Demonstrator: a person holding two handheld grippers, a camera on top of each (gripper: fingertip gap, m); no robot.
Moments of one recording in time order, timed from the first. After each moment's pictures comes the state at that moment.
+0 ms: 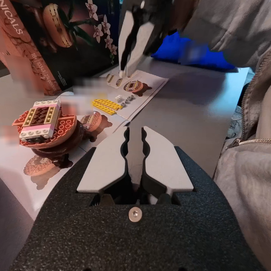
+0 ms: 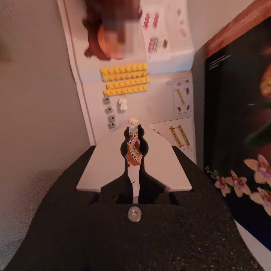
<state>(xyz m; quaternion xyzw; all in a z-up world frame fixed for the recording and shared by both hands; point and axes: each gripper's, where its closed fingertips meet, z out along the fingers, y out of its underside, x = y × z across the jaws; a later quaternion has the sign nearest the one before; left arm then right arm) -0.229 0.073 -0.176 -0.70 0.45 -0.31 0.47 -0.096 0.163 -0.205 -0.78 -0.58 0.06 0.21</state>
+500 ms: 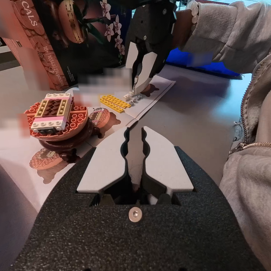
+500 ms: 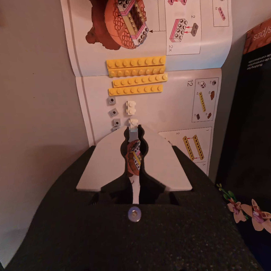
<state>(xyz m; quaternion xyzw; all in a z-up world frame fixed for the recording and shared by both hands) -0.238 0.087 -0.180 -0.70 0.42 -0.33 0.47 -0.105 0.158 -0.234 -0.77 -0.61 0.06 0.15</state>
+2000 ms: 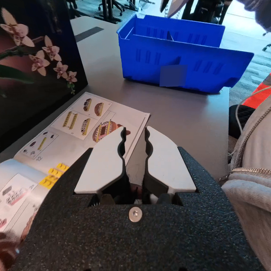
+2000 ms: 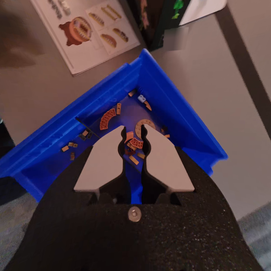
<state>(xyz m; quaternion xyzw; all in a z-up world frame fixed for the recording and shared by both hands) -0.081 0.093 -0.159 -0.67 0.51 -0.36 0.40 0.193 0.100 -0.117 -0.85 -0.43 0.10 0.28</state>
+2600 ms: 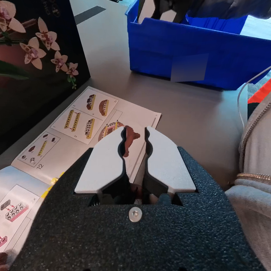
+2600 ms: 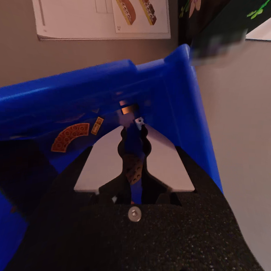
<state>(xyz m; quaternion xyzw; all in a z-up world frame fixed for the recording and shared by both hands) -0.066 0.114 -0.176 -0.69 0.51 -0.34 0.37 0.152 0.154 -0.216 -0.76 -0.59 0.09 0.24</state>
